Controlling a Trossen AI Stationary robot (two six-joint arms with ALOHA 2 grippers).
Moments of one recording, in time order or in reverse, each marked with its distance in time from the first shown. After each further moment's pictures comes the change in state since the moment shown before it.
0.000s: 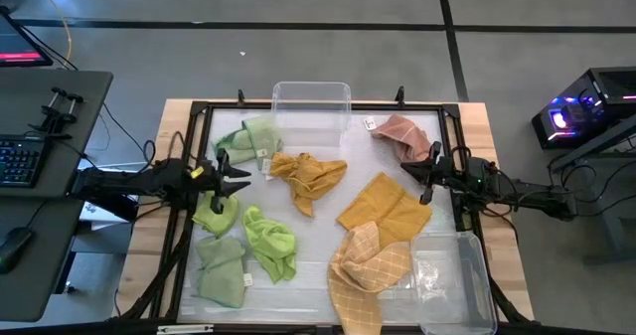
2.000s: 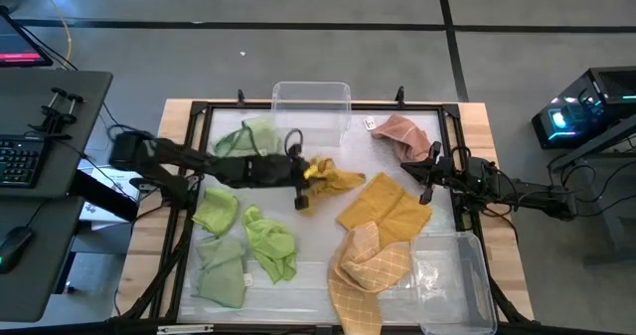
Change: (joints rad) left arm 0.041 1.436 0.826 0.096 -0.155 0.247; right arm 0.000 0.002 0.000 0.000 0.000 0.000
